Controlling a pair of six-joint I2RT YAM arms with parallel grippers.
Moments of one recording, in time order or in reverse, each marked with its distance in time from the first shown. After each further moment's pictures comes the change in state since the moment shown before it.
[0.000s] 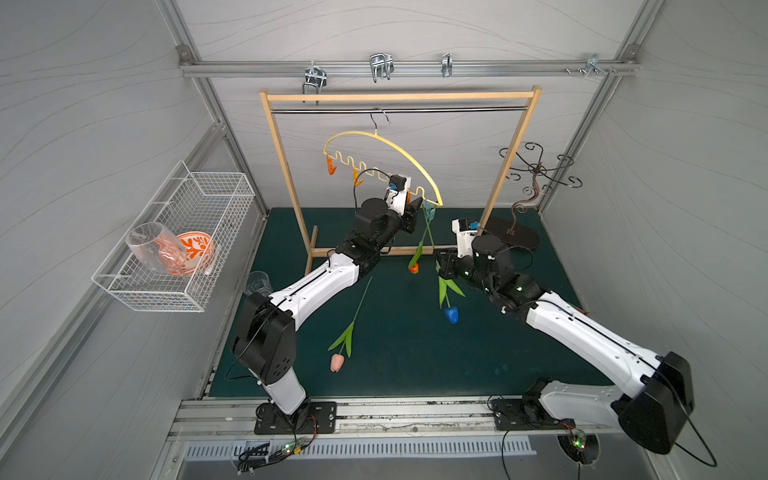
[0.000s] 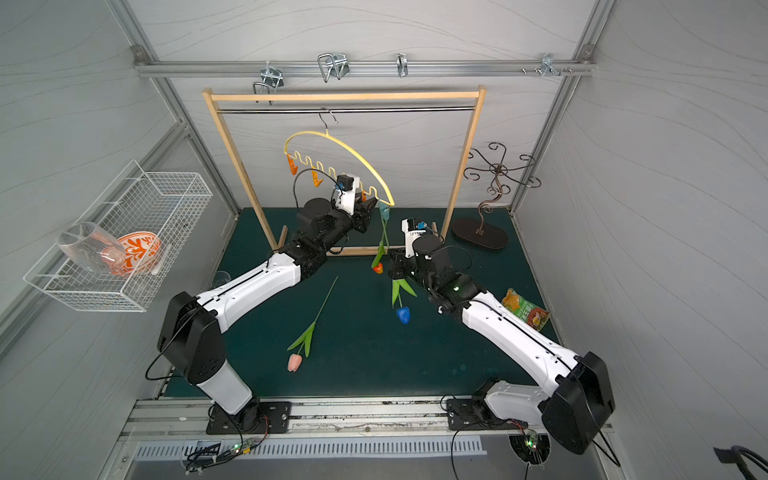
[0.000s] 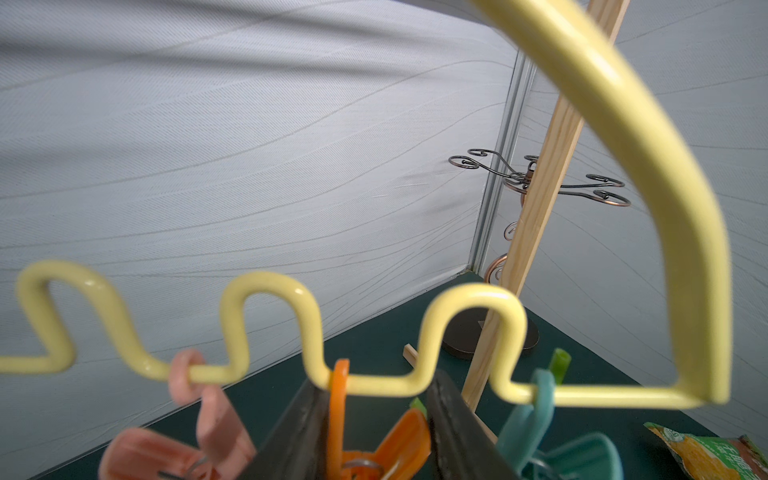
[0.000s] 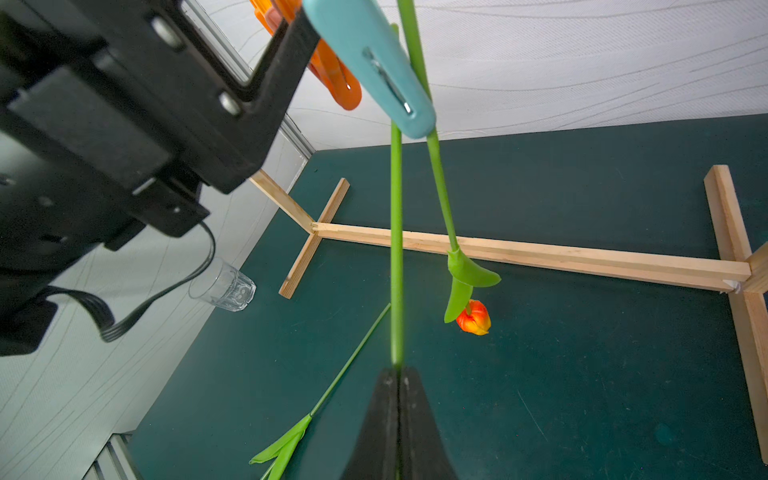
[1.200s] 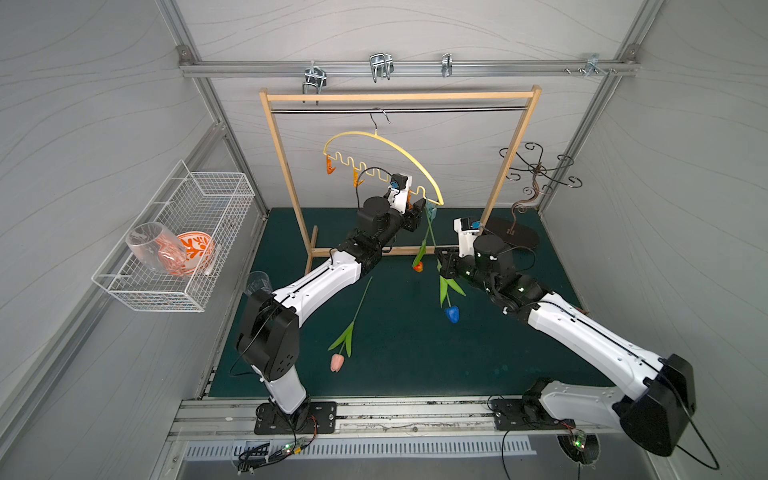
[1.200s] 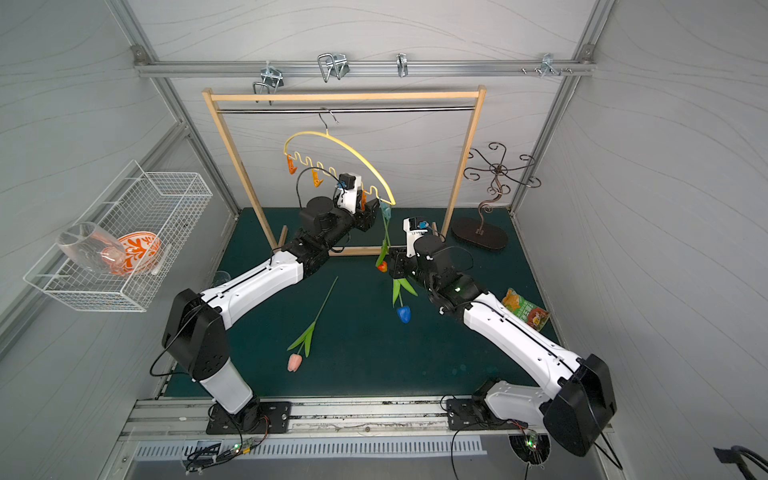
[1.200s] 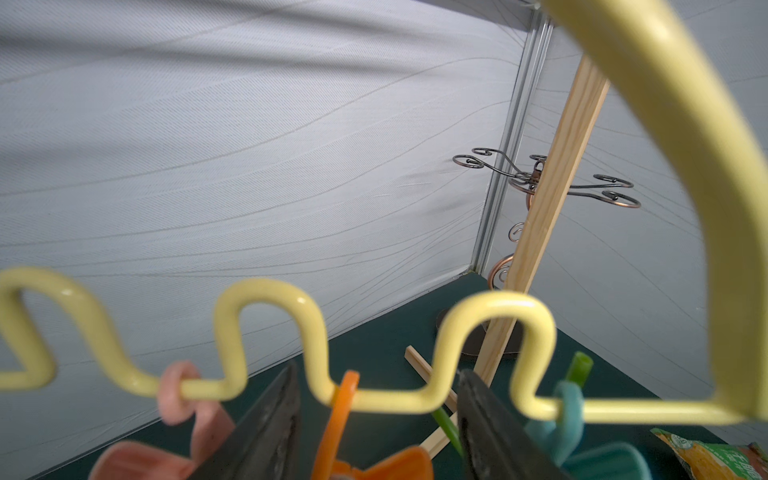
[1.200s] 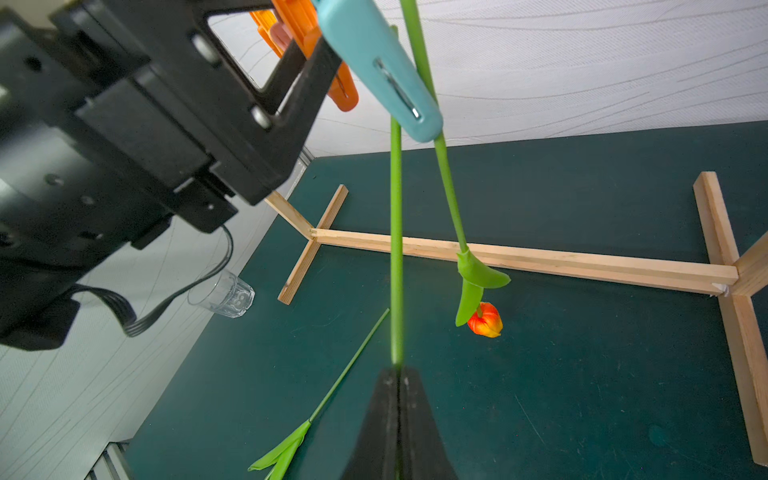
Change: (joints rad) left arm 0.000 0.028 0.024 -0.005 -0.007 -0.002; right arm 0.000 -0.012 0.000 0.001 0.015 0.001
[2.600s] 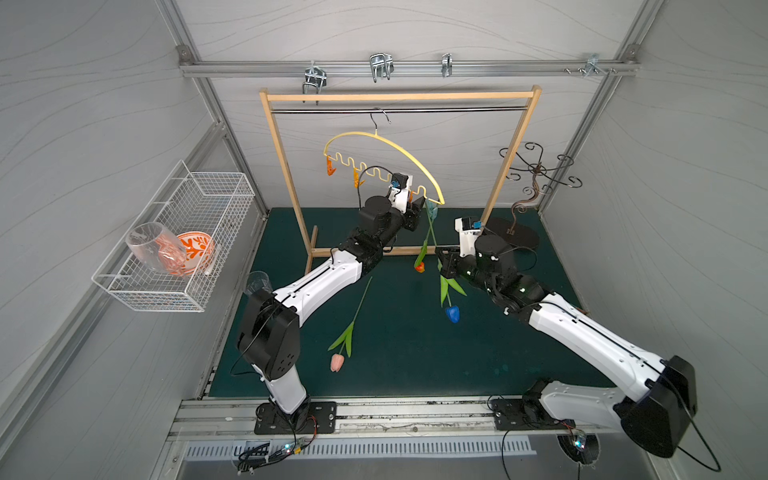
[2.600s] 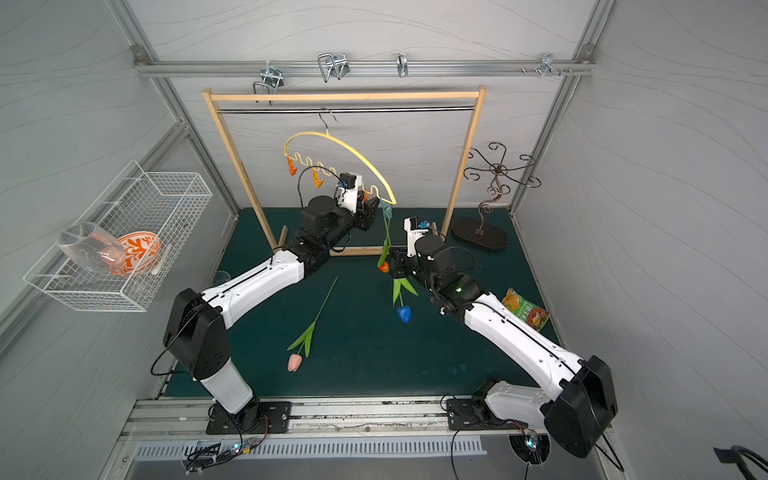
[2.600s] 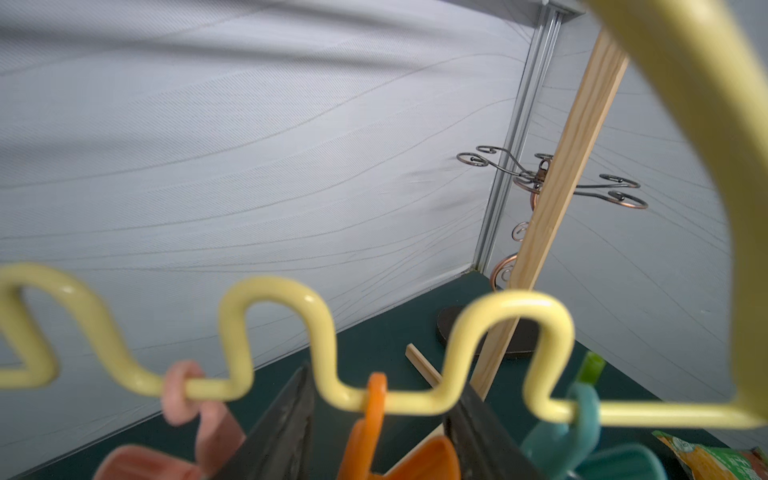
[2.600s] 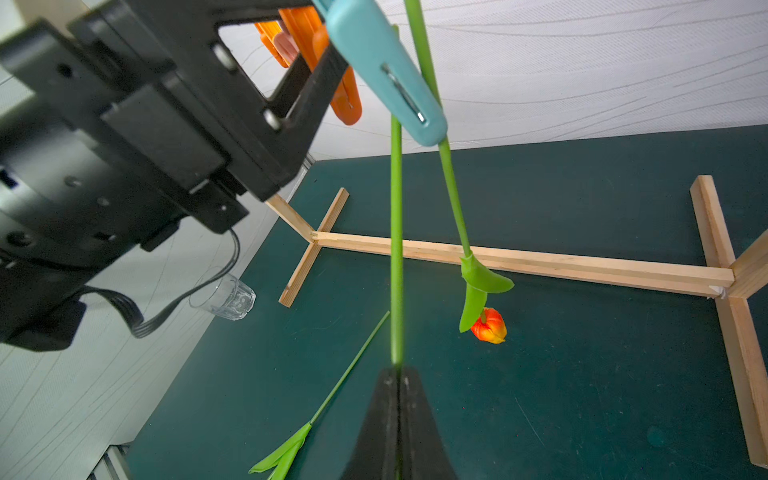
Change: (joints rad) left arm -0.002 0.005 0.020 -0.010 -0.024 -0.020; right arm 0.000 -0.008 0.000 0.000 0.003 0.000
